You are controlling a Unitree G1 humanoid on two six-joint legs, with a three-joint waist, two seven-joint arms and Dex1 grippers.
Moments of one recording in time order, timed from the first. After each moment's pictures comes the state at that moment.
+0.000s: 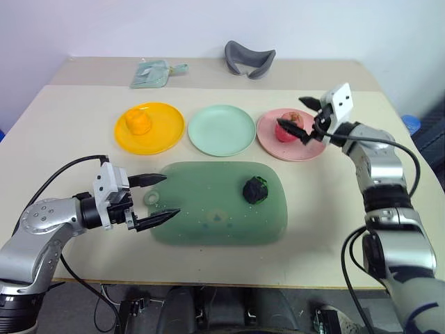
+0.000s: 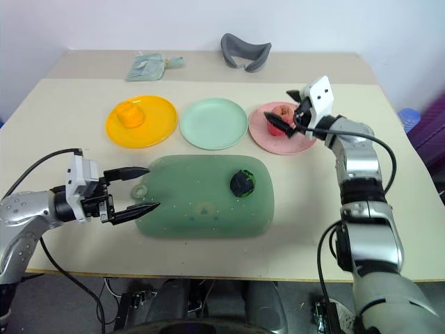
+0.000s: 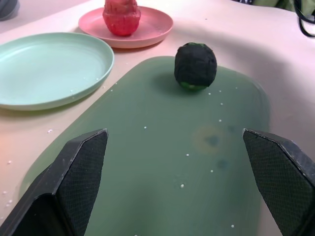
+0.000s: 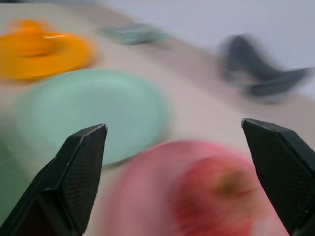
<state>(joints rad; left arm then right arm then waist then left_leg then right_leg) -0.02 0.80 0.20 -0.36 -0.60 0.36 -1.07 -0.60 -0.59 -0.07 0.30 0.31 0.19 0.97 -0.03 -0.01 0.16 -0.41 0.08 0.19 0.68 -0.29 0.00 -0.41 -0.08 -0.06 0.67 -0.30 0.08</state>
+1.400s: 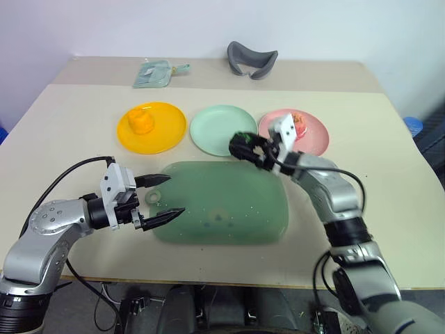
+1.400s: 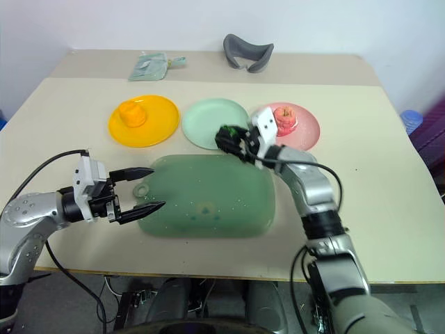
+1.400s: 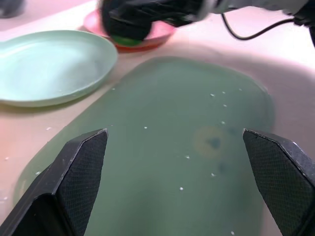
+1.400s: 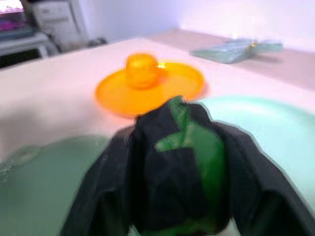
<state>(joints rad) -0.02 0.75 0.18 -0.40 -0.58 0.39 -0.97 -0.71 -0.25 0.07 0.33 0.29 0.22 0.72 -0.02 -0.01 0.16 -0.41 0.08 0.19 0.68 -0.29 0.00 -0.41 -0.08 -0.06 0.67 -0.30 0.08</state>
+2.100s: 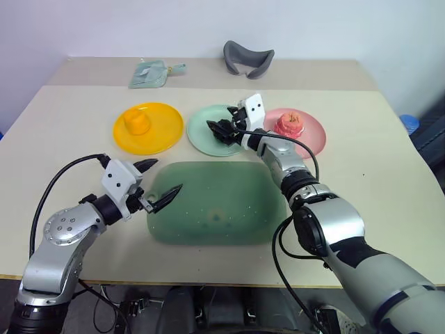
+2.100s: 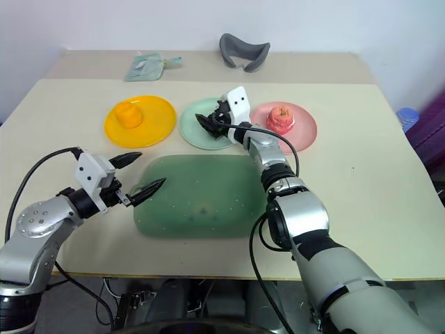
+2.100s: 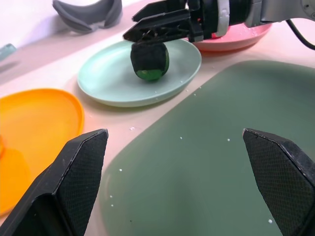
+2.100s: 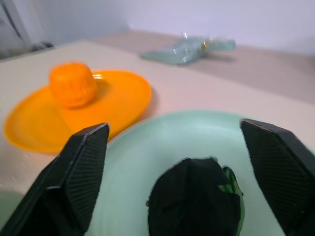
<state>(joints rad) 0.02 0.63 0.17 -0.46 -0.39 0.33 -0.68 -1.12 -0.10 -0.07 1.20 0.17 -0.26 0.69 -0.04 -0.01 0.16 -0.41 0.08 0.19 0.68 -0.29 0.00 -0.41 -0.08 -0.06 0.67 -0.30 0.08</state>
